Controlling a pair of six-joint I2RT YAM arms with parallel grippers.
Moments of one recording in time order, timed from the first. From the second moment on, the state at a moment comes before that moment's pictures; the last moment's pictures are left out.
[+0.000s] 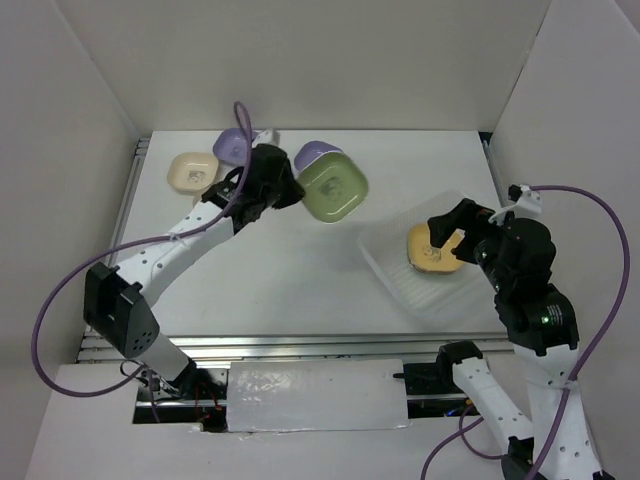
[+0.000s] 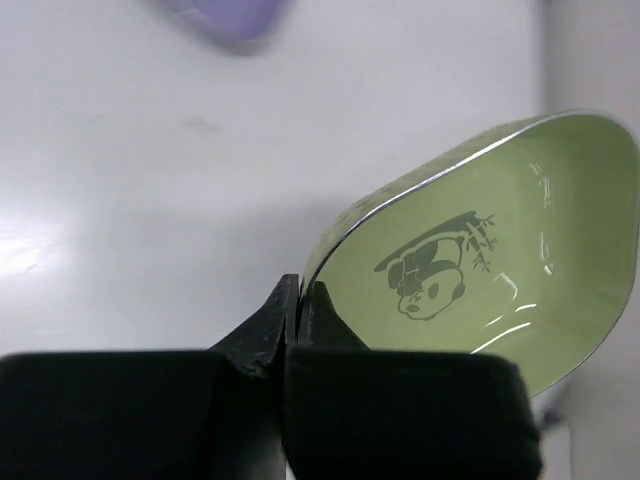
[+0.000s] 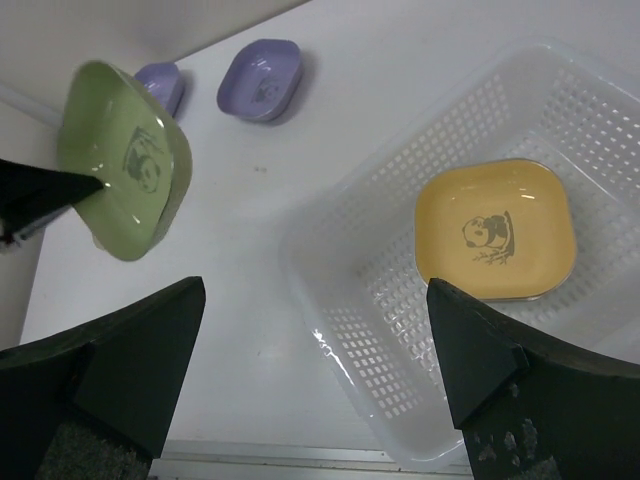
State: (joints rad) left arm -0.56 1.57 1.41 -0.46 -0.19 -0.81; right arm 0.15 0.65 1.13 -0.79 0.05 0.48
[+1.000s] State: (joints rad) left arm -0.85 2.40 2.38 -0.47 0.12 -0.53; right arm 0.14 0.49 1.42 -1.01 0.19 0.54
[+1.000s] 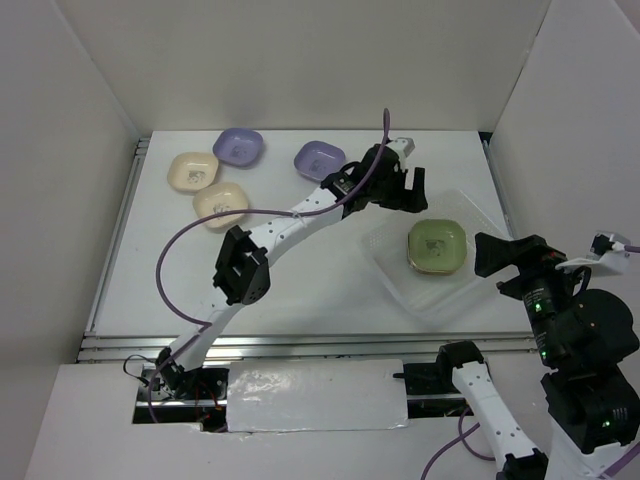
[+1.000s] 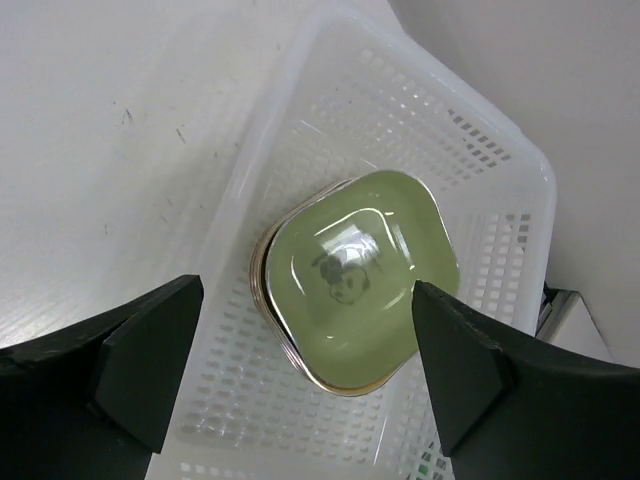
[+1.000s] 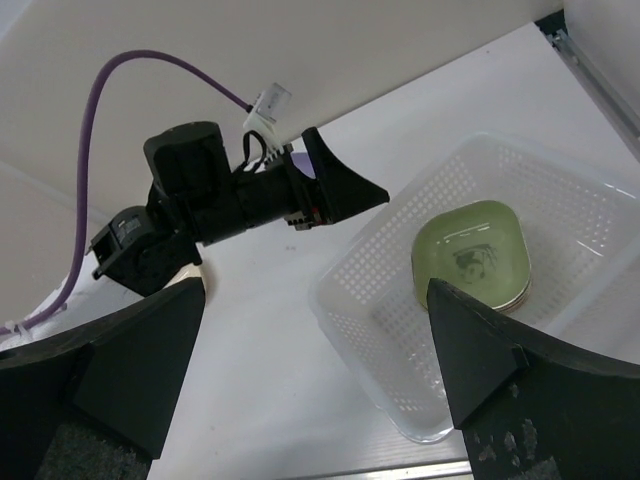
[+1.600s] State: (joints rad) left arm -0.15 1.36 1.48 -0.56 -0.30 -0.88; right arm 0.10 0.51 1.15 -0.88 -0.04 0.54
